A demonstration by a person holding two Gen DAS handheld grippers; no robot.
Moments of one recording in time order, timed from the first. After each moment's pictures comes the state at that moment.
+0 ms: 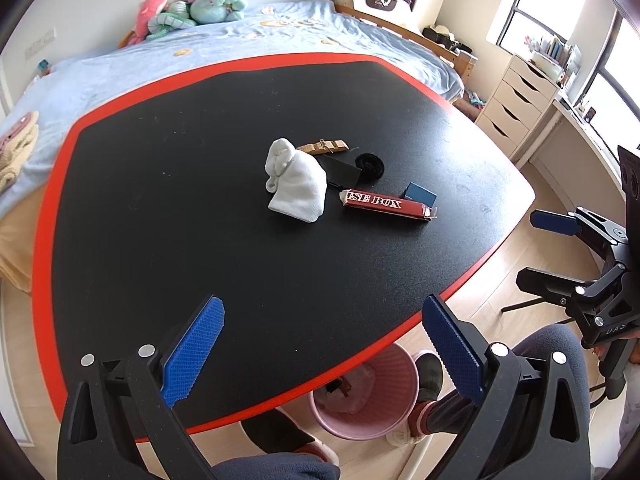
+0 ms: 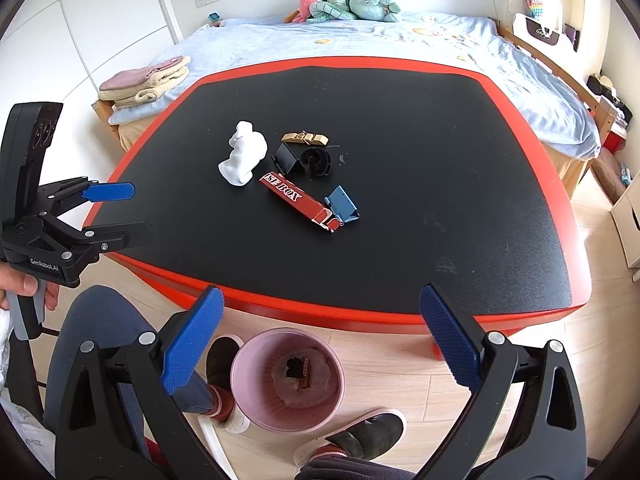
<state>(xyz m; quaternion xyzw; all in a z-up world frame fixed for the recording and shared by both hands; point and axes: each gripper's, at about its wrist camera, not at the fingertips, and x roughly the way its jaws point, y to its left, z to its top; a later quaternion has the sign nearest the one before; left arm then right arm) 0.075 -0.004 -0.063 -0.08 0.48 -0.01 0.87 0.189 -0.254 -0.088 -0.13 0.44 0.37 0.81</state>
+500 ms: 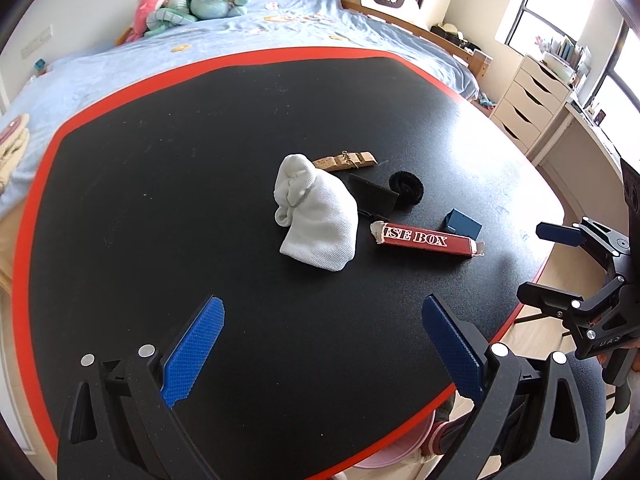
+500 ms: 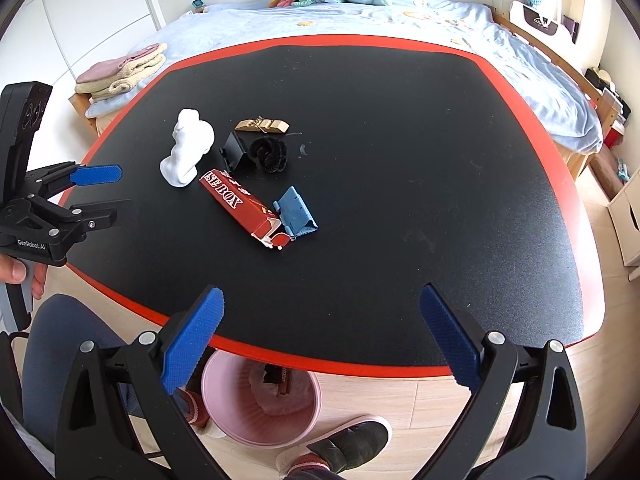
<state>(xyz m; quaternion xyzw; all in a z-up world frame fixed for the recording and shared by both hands) 0.124 0.010 -0.089 -0.08 0.49 -0.01 0.87 0.237 -0.240 -0.125 -0.15 0.46 0.35 0.80</state>
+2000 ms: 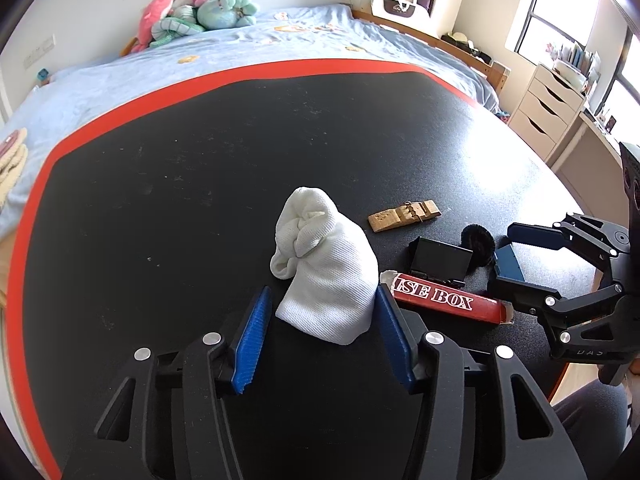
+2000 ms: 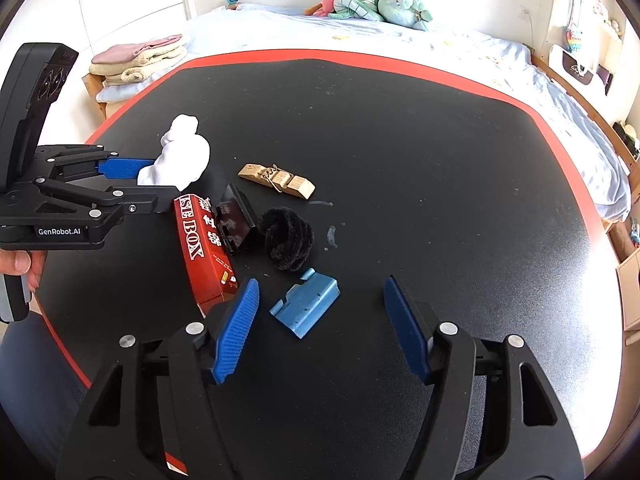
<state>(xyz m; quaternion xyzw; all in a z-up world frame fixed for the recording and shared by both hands) 0.170 0.041 -0.105 -0.07 0.47 0.01 0.88 0.281 -0.163 -0.136 -0.20 0.40 0.40 0.80</state>
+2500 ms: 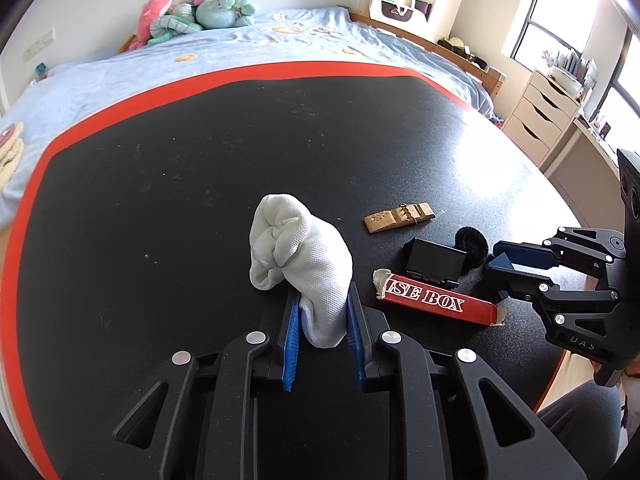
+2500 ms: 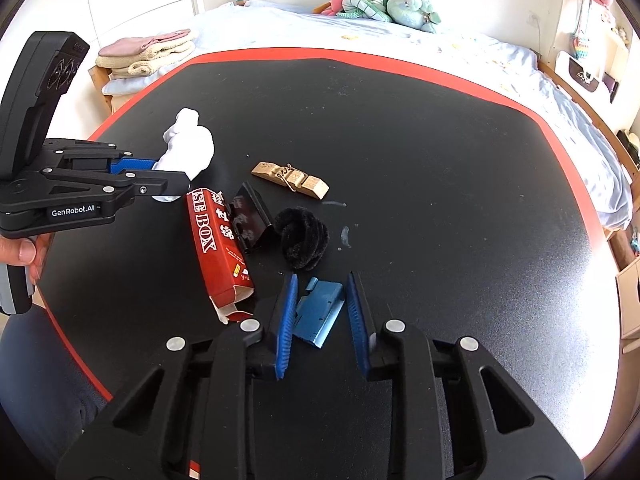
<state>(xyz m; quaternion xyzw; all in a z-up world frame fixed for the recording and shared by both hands) 0.166 0.042 -0.104 -0.08 0.46 0.00 0.88 0.275 -0.162 -0.134 -0.20 0.41 0.40 0.79</state>
